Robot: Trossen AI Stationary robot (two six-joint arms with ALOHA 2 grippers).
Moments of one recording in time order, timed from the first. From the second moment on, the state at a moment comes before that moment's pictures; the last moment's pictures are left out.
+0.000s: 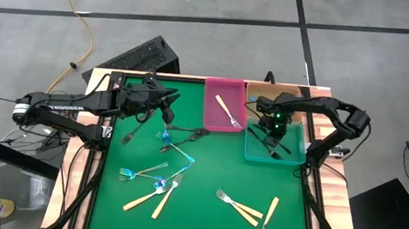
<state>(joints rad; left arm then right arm) 0.16 1.08 0.95 -0.26 -0.48 -0.11 -0.66 1.60 0.77 -1.01 -0.21 -0.12</state>
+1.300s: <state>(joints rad) 0.17 1.08 0.95 -0.26 -0.48 -0.11 -0.65 1.58 0.78 -1.01 -0.18 -0.11</state>
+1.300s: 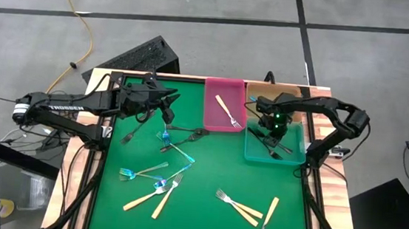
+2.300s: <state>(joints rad) 0.17 1.08 0.95 -0.49 -0.42 -0.21 -0.52 1.57 1.41 -1.47 -0.23 -0.07</state>
